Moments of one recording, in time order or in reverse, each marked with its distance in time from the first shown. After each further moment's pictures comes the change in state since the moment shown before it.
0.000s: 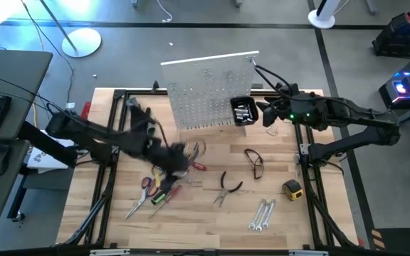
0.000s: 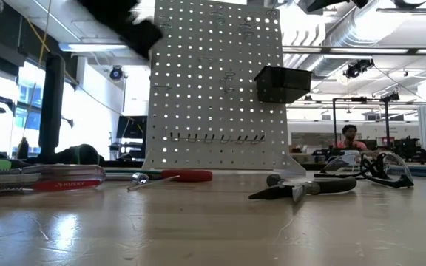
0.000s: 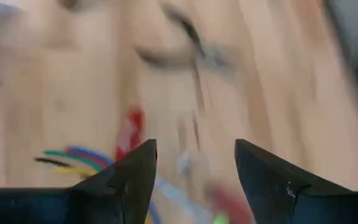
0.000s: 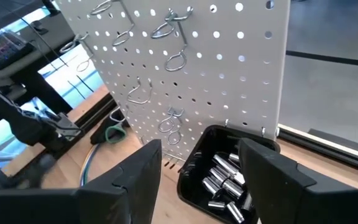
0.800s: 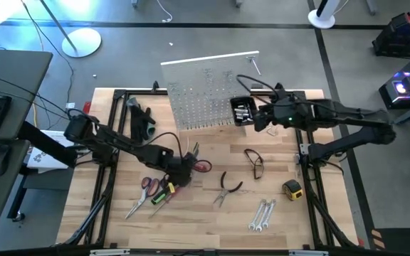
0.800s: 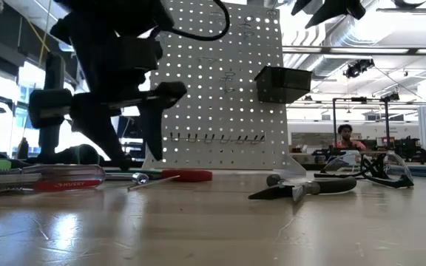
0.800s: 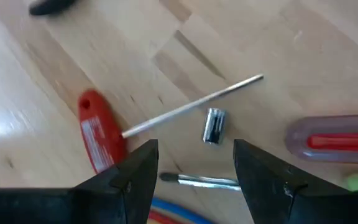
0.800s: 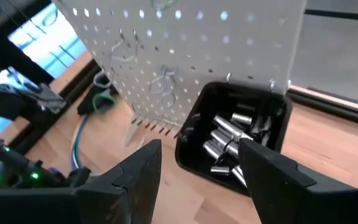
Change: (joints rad) left arm 0.013 0.230 -0.218 0.359 -0.027 0.640; right arm -0.005 0.091 0.000 -0.093 -0.079 0.133
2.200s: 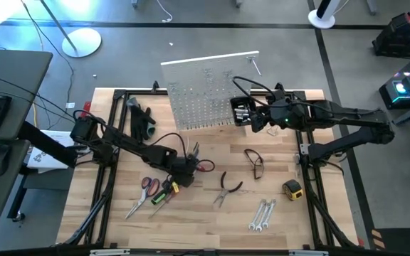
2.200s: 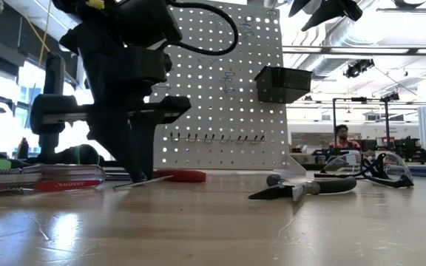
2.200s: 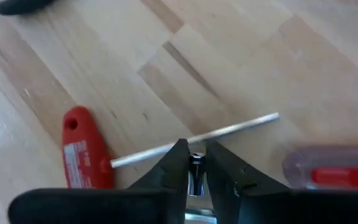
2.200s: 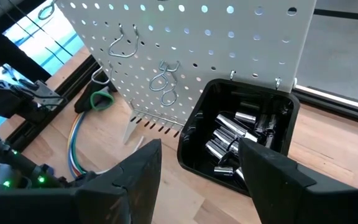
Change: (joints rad) left arm 0.026 0.067 0.021 0.021 0.077 -0.066; right arm 0.000 0.022 0.000 0.011 0.005 0.002
